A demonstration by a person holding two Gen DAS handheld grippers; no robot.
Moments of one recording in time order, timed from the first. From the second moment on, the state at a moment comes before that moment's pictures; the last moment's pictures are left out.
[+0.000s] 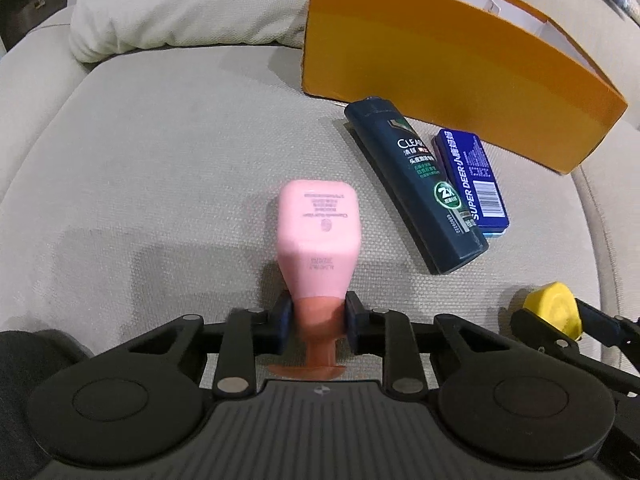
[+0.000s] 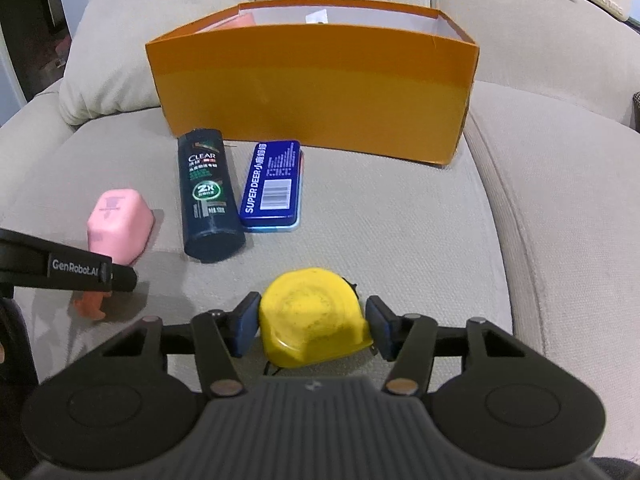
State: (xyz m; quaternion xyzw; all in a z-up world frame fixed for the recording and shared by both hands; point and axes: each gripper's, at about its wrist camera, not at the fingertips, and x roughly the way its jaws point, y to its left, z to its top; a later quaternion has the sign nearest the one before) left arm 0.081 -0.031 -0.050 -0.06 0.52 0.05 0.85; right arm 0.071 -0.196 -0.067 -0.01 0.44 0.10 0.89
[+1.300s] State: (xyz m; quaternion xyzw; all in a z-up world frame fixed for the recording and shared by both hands) left arm 0.074 -0.031 0.024 -0.13 0.45 -0.02 0.88; right arm 0.060 -0.219 -0.009 0.06 0.40 0.12 0.91
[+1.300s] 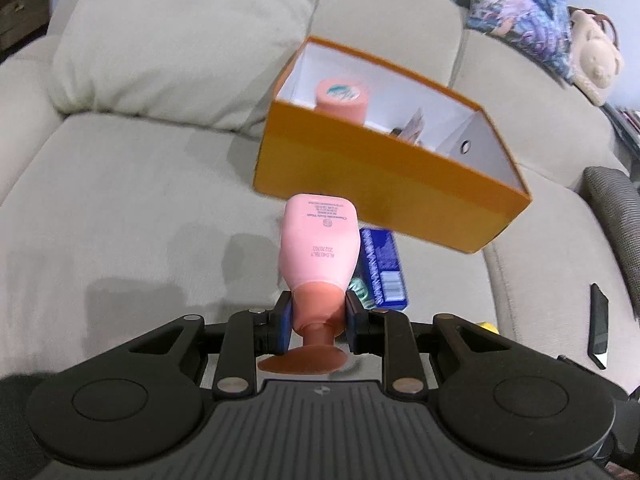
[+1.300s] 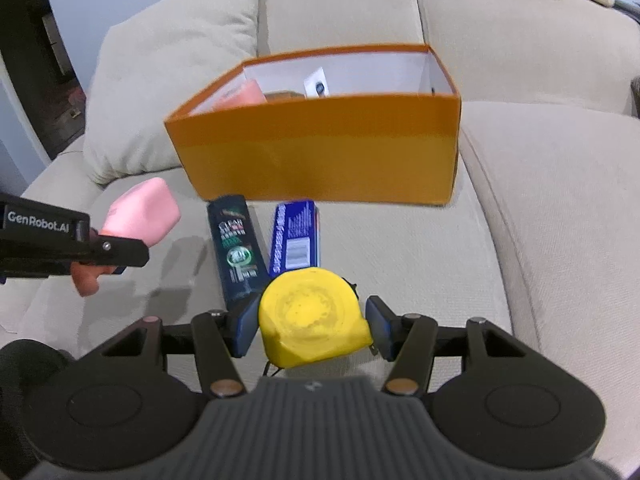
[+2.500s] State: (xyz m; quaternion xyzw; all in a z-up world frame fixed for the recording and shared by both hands) left arm 0.343 -0.110 0.019 -0.05 0.48 -0.10 0.87; right arm 0.347 -0.237 0.005 -0.03 0.45 0.11 0.89
